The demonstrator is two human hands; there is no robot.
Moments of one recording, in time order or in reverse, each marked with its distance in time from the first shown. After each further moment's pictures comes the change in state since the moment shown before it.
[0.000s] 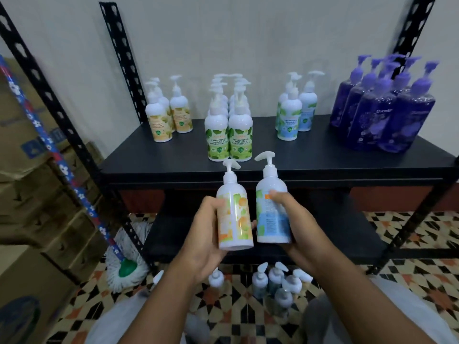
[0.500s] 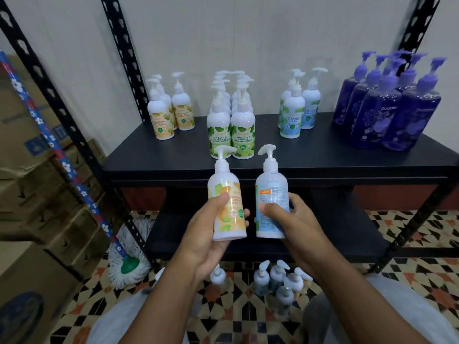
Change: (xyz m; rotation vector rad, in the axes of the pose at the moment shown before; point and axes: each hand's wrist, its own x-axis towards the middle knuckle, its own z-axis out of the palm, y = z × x) left_hand -0.003 -0.001 -0.004 -0.058 0.053 0.057; right_hand 0.002 0.014 -0.003 -0.200 0.069 -0.155
